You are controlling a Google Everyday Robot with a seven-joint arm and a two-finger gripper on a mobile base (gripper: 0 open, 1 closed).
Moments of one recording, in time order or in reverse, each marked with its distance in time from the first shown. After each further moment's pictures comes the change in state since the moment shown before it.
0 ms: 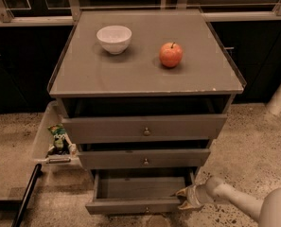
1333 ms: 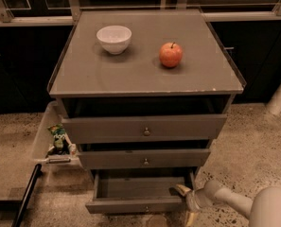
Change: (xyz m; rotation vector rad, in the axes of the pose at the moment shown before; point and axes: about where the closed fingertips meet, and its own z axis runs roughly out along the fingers) arm 0.012 0.028 0.023 -0.073 -0.008 0.064
